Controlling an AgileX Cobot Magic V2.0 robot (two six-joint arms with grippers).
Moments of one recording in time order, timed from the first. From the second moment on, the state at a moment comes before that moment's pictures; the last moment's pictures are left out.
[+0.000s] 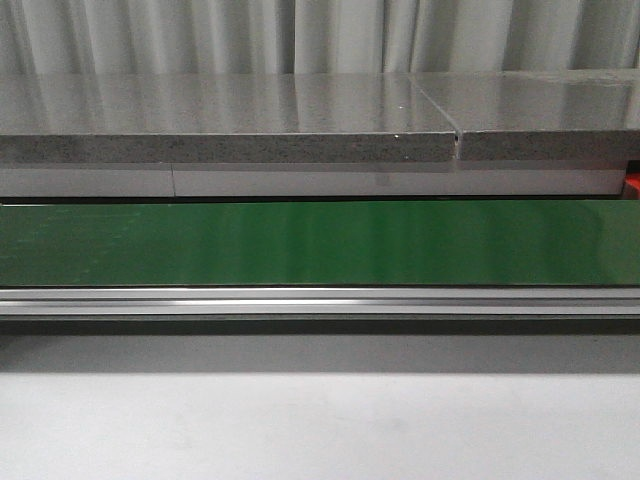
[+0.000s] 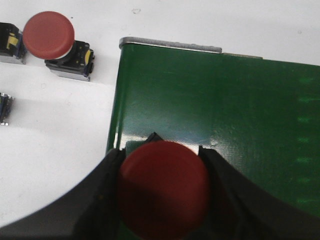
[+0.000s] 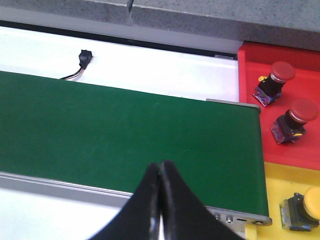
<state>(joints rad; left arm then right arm) 0.13 1.50 -1.02 -0.11 0.61 0.12 -0.20 0.70 -0.65 0.38 0.59 -0.46</state>
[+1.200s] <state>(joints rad) 0.14 1.50 -1.18 -0.14 0.61 0.11 -0.20 0.70 -0.65 0.38 0.59 -0.46</state>
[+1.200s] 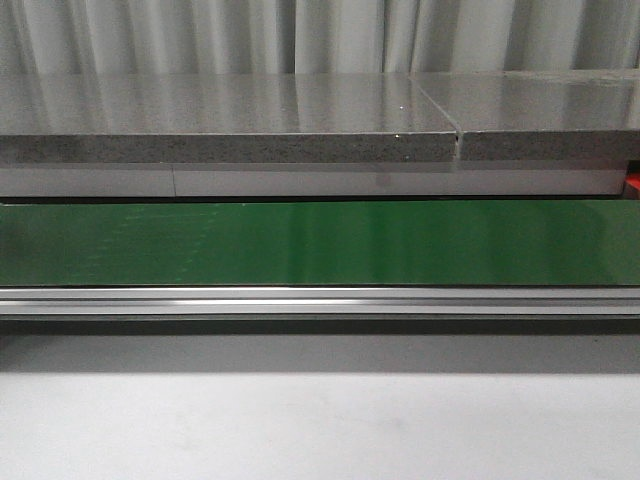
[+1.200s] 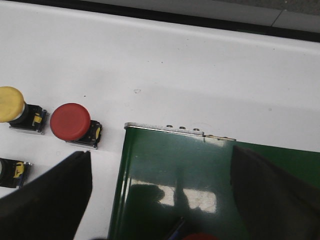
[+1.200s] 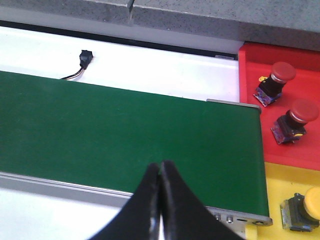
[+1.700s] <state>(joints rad) 0.40 1.55 -1.18 -0.15 0.66 0.04 -0.20 0.70 -0.65 0.38 0.59 -0.46</state>
